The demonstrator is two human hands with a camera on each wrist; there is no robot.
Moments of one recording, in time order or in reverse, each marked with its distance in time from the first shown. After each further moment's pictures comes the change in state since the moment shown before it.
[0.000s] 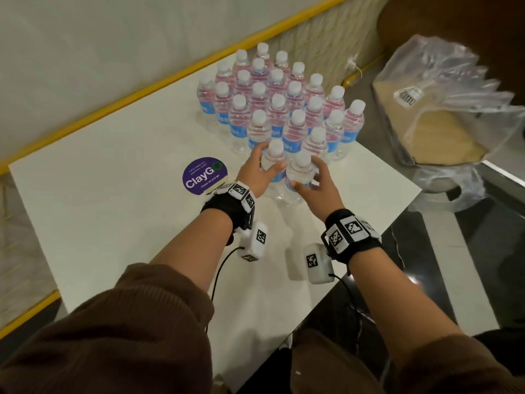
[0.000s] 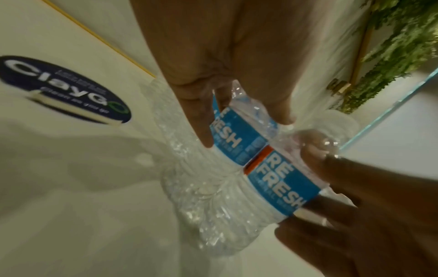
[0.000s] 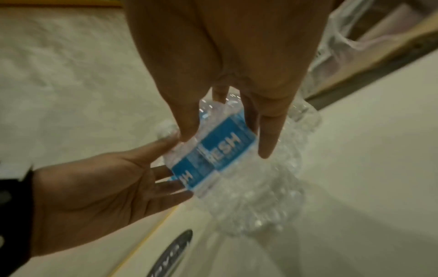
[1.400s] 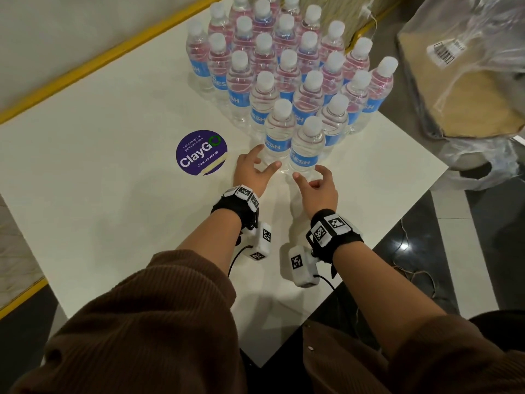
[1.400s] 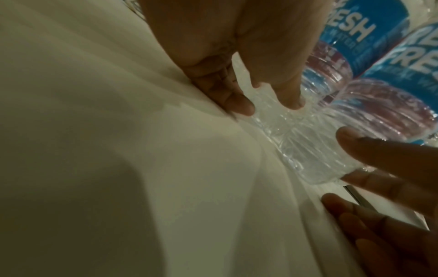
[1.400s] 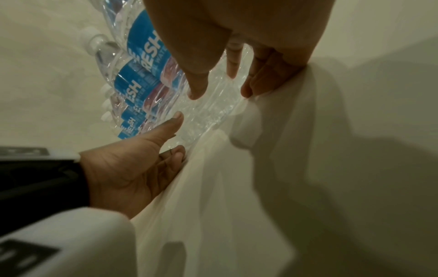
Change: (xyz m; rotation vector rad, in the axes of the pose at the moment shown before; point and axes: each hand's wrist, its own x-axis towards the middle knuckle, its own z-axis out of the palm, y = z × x) left_hand 0.020 -0.090 0.025 0.008 0.169 -0.219; right_hand 0.018 0.065 0.055 -0.055 0.265 0.306
